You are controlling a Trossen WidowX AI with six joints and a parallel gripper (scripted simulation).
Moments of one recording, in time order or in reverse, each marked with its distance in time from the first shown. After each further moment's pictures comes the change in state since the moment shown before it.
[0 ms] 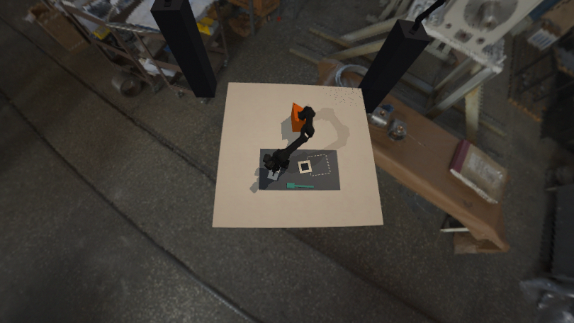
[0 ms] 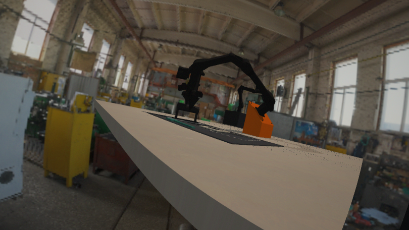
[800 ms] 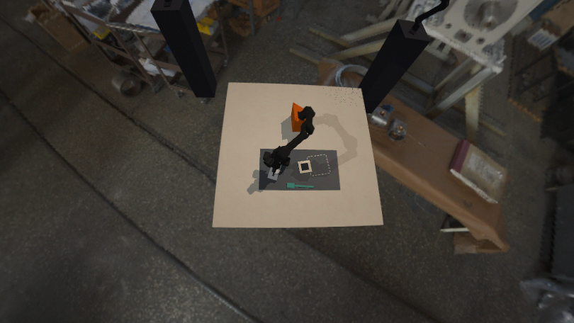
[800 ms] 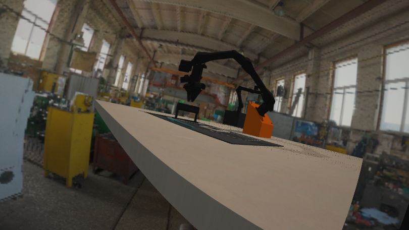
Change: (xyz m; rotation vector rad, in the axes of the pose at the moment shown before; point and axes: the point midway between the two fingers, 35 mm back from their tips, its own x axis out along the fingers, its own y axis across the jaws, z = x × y) arm -0.044 0.001 -0.002 -0.024 -0.002 0.003
